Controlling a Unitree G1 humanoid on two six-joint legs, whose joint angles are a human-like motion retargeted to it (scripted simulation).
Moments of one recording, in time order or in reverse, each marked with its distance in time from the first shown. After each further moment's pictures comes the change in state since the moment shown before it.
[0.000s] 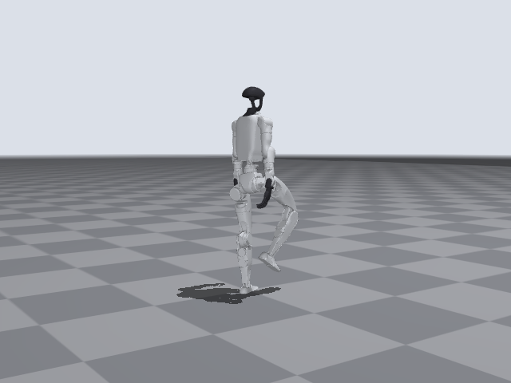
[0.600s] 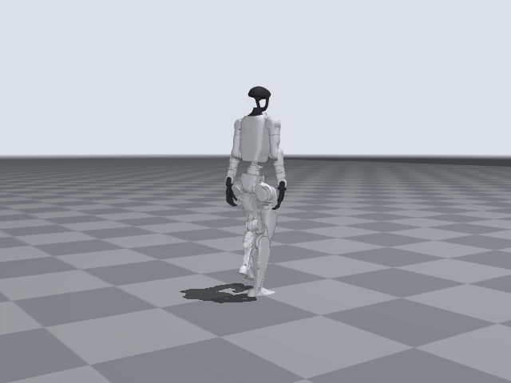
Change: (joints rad) left arm 0.183 -0.061 0.114 0.119 0.004 0.008 -0.020; right arm -0.070 0.027 0.055 -0.171 0.002 -0.054 0.027; waist 0.172 -0.279 0.018; left_leg -0.345 -0.041 0.209 0.862 0.108 0.017; right_leg 0.915 -0.066 0.088 -1.406 -0.029 -0.041
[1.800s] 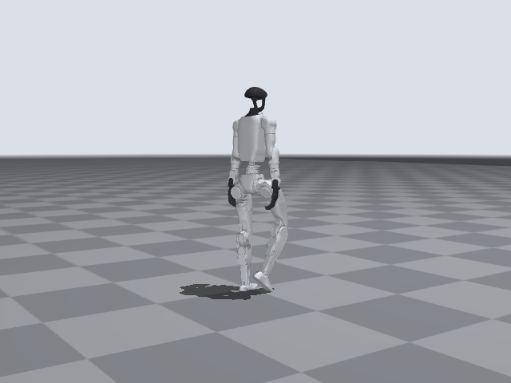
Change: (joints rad) left arm -0.113 0.044 -0.011 0.048 -0.038 0.026 0.027; right arm 0.015 -0.003 -0.066 0.121 0.016 0.054 -0.059; waist -0.082 0.171 0.008; left_leg 0.440 -0.029 -0.124 -0.885 -0.186 -0.047; right_leg -0.466 0.131 0.079 0.867 0.249 0.159
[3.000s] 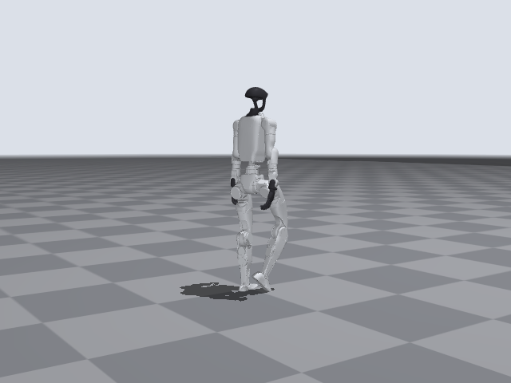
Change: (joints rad) left arm -0.019 -0.008 -0.035 -0.101 0.008 -0.009 -0.015; right arm 0.058 -0.023 -0.019 0.049 -0.011 0.027 0.003; waist 0.009 0.023 -0.012; left_leg -0.014 -0.014 -0.035 0.044 -0.033 0.007; right_leg 0.008 -0.020 -0.044 -0.038 0.065 0.092
